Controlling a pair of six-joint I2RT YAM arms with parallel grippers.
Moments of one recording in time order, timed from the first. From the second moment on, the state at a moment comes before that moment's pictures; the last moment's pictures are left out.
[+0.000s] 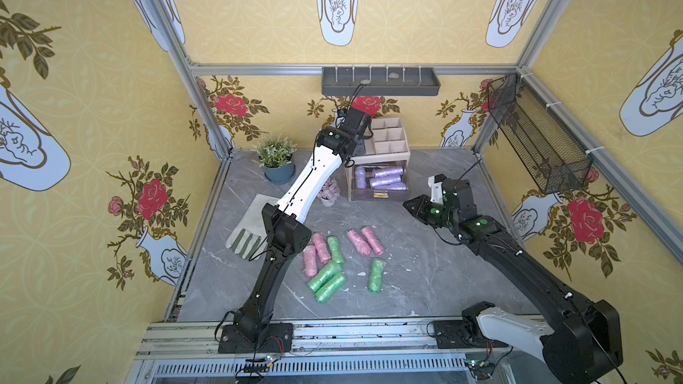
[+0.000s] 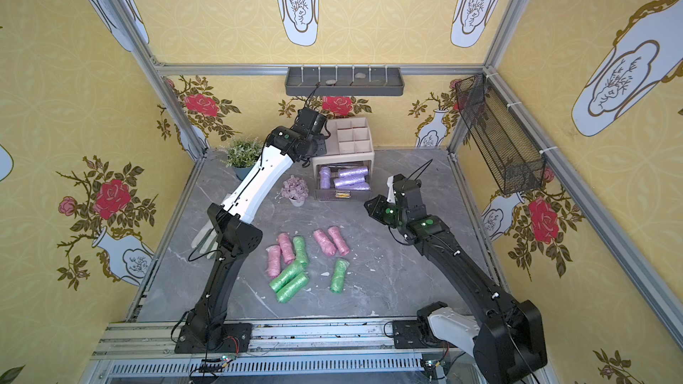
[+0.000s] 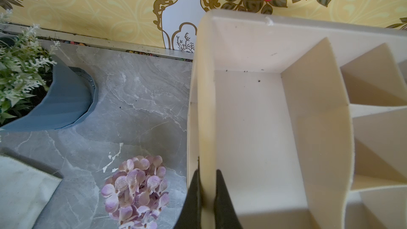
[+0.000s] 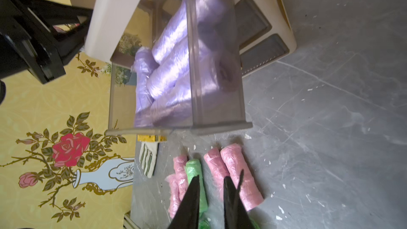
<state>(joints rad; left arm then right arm) -0.62 2.38 2.71 -1.17 -0.34 -0.62 0.42 1.14 0.84 -0.29 -0.31 0.80</state>
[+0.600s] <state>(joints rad) -0.62 2.39 2.72 -1.17 -0.34 -0.61 0.35 1.30 0.96 -0.20 -0.35 0.77</state>
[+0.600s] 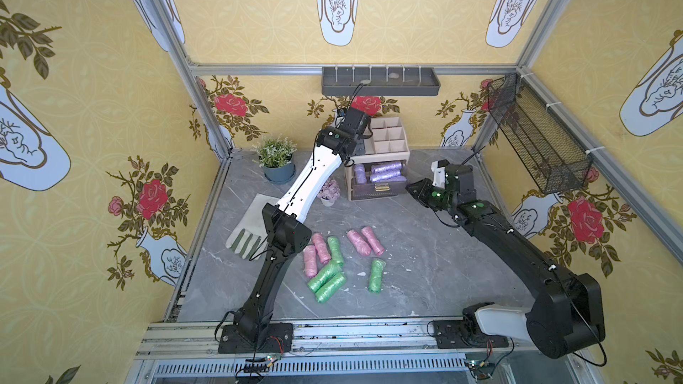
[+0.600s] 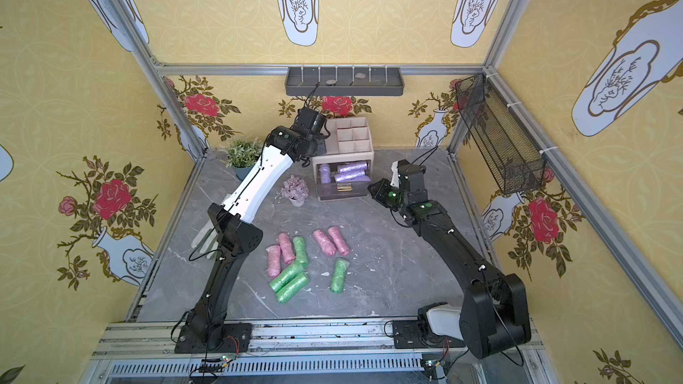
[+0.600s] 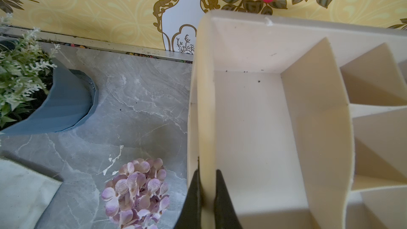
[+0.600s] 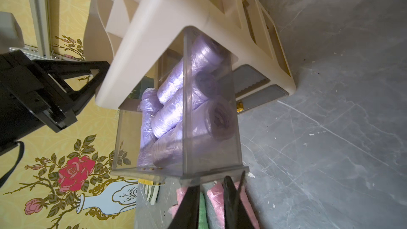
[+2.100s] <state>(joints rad) -0.62 2.38 2.70 -1.16 -0.33 -0.61 0.41 1.61 1.10 0.07 -0.37 0.91</state>
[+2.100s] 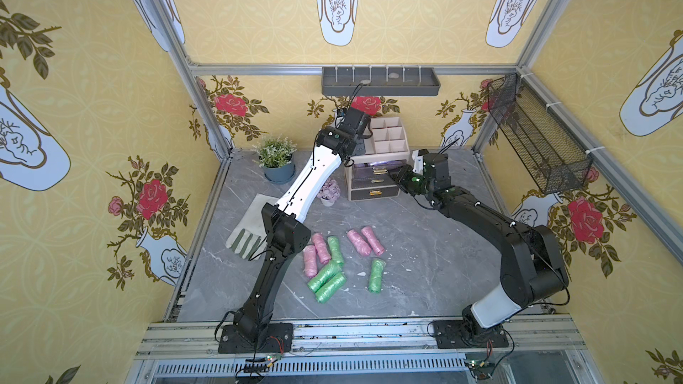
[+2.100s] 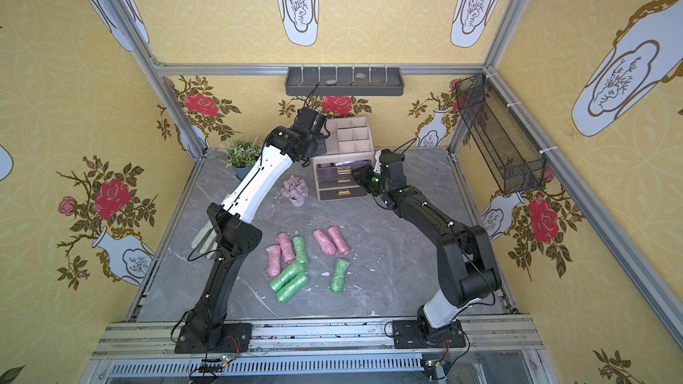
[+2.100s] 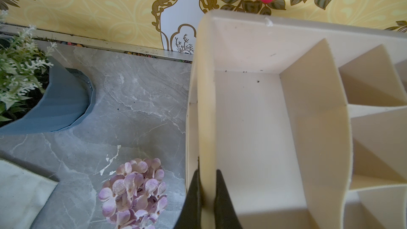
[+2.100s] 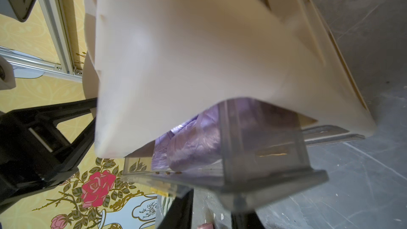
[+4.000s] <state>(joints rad) -0.62 2.36 2.69 -1.18 -0.33 -0.74 0.54 1.50 0.56 0.66 -0.02 1.25</state>
